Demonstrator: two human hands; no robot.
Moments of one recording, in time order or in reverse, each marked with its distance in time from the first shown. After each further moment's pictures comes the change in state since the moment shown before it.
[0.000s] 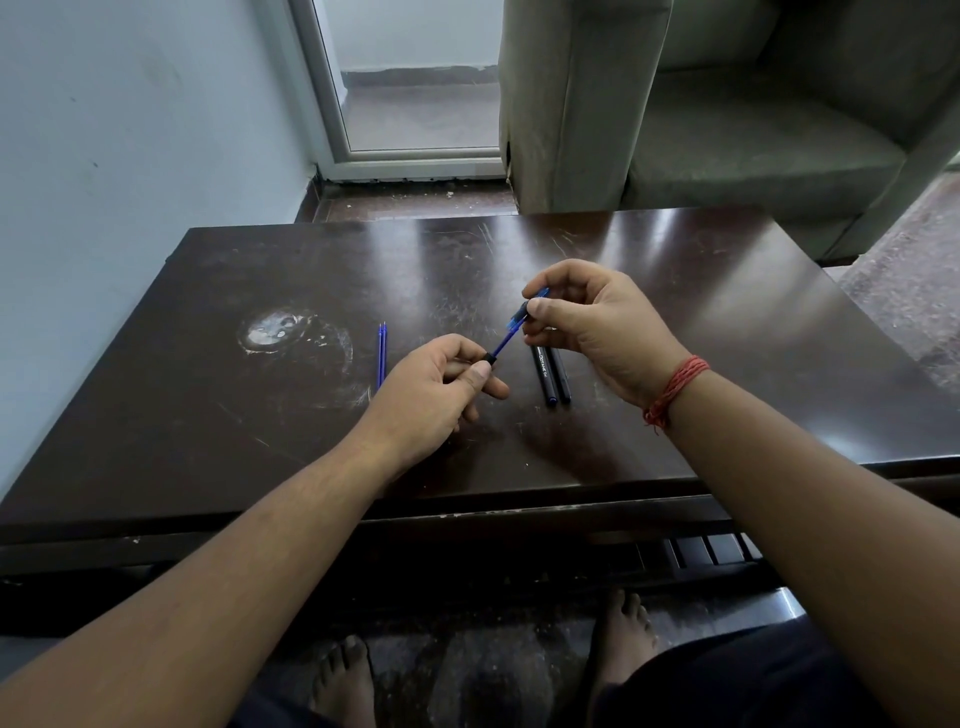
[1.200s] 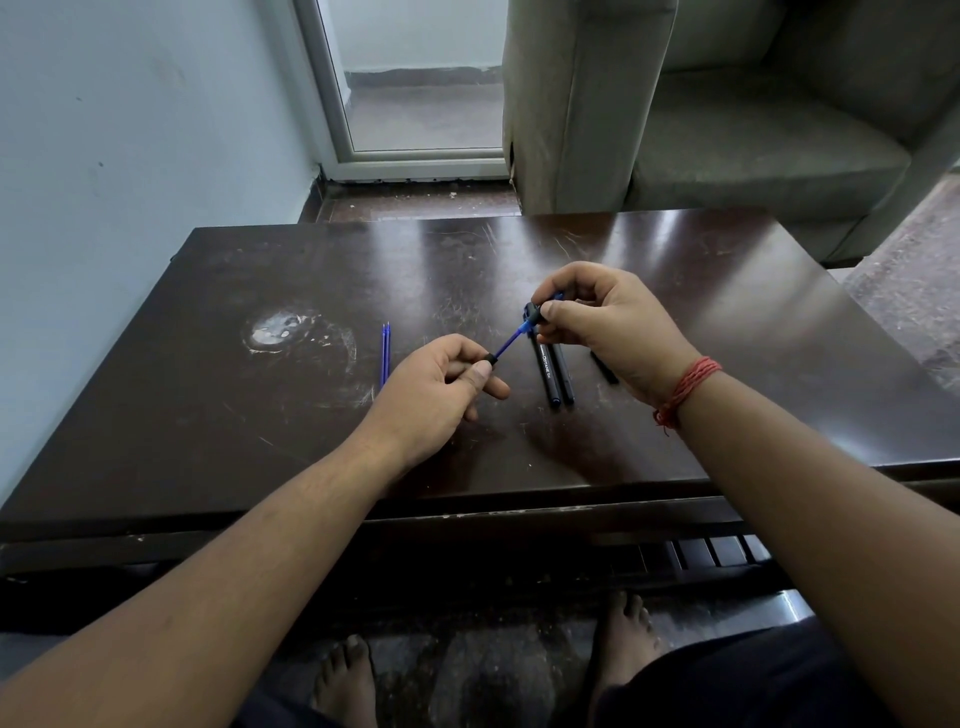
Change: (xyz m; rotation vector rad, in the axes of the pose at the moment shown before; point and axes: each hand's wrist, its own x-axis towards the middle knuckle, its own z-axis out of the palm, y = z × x) left_hand 0.000 0.001 -0.001 0.018 0.030 -0.001; right_hand 0.003 0.001 -0.007 -0.167 0.014 -0.044
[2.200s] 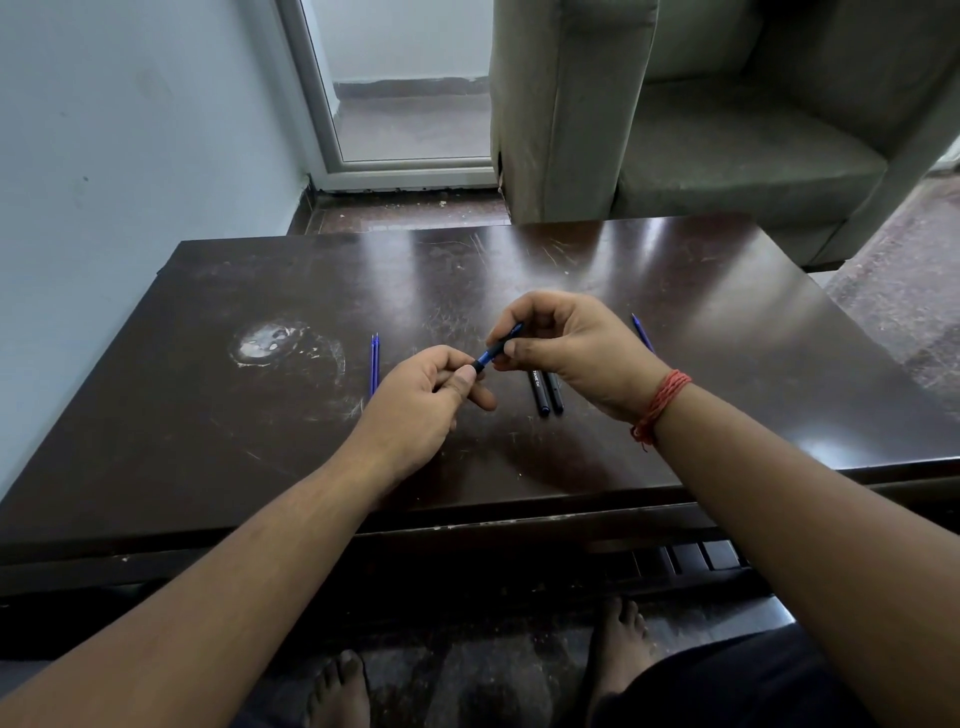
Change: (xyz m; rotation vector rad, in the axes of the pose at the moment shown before) left_hand 0.000 0.000 0.001 -0.006 0.018 0.020; right_hand -0.004 0.003 0.012 0.175 -0.243 -0.042
